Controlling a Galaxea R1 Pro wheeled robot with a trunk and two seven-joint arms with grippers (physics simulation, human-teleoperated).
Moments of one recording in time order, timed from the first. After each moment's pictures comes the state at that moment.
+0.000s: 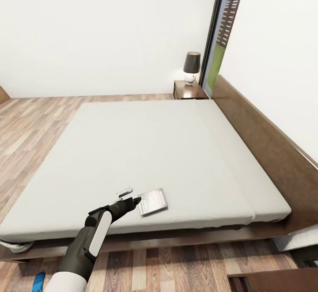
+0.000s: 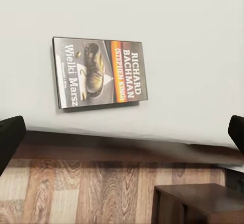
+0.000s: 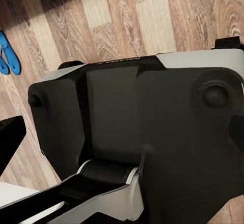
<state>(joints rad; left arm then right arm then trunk) -0.48 -0.12 0.01 -1.12 0.41 0.62 0.03 -0.32 -0.18 -0.09 -0.06 -0.14 0.03 0.65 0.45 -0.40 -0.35</state>
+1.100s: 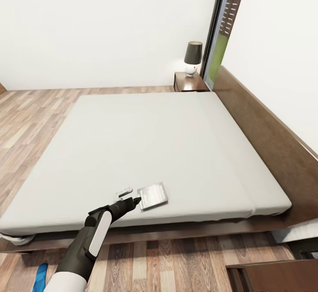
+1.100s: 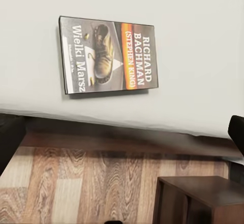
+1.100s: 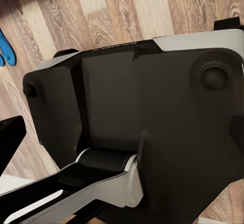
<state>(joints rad) -0.48 -0.12 0.01 -1.12 0.41 0.62 0.03 -0.32 -0.18 -0.09 -0.06 -0.14 0.03 0.65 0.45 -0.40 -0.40</state>
